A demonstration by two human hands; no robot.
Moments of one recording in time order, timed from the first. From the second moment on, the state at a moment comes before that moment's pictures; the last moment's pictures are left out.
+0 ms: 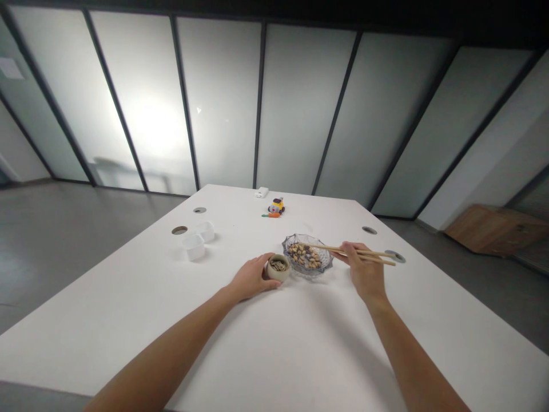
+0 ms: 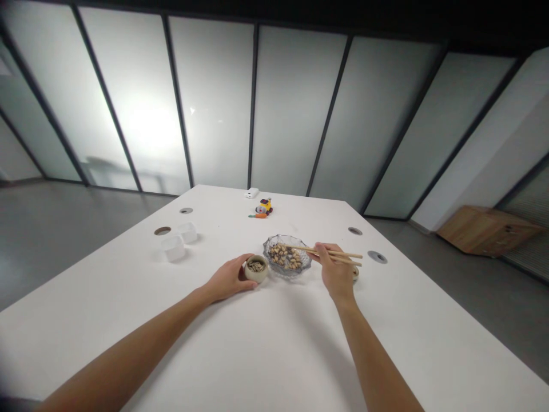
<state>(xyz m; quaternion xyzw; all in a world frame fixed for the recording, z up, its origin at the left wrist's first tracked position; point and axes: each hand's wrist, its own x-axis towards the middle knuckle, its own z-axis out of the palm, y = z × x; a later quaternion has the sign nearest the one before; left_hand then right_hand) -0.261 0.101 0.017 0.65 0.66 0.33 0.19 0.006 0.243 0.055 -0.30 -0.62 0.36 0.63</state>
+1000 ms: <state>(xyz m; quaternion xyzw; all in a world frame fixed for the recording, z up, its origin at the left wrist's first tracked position) -0.263 0.103 0.014 0.65 0.66 0.33 0.18 -0.003 0.241 0.040 -0.27 -0.81 0.22 0.48</state>
